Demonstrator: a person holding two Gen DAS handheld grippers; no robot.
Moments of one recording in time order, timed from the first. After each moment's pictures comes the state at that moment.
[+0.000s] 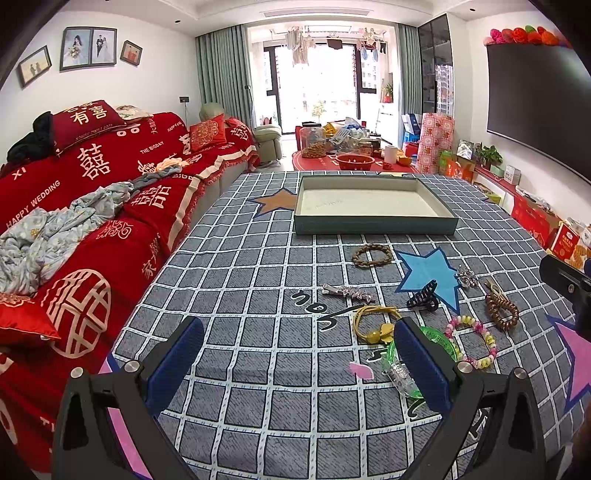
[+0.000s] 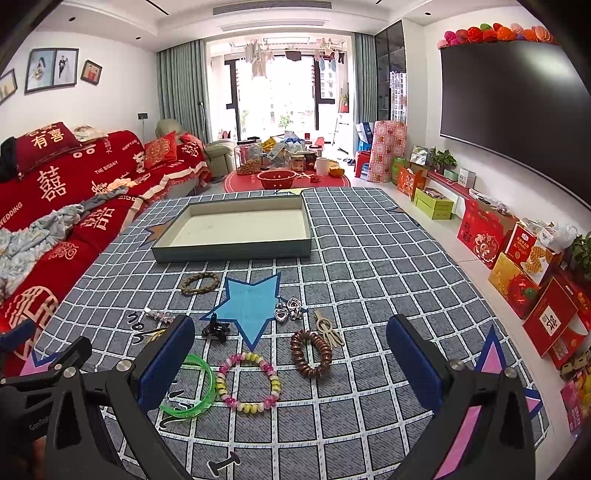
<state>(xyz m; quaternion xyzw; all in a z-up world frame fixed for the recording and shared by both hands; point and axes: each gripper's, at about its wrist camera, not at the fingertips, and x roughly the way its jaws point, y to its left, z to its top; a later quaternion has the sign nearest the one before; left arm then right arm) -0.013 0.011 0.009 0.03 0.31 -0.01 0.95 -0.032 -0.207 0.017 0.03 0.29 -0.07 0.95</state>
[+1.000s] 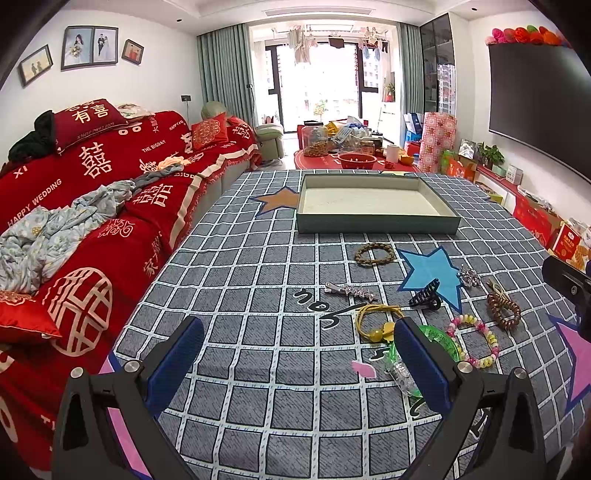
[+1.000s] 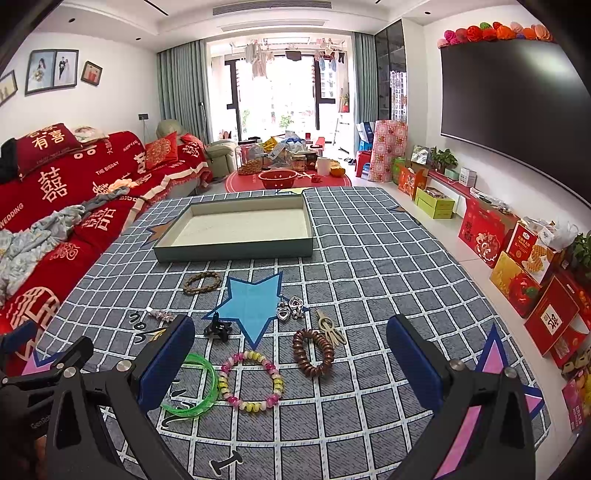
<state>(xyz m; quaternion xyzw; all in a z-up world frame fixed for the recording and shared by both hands) -0.014 0.011 0.006 0.03 0.32 0.00 0.95 -0.034 -0.205 0.017 0.03 0.29 -0.07 0.95</state>
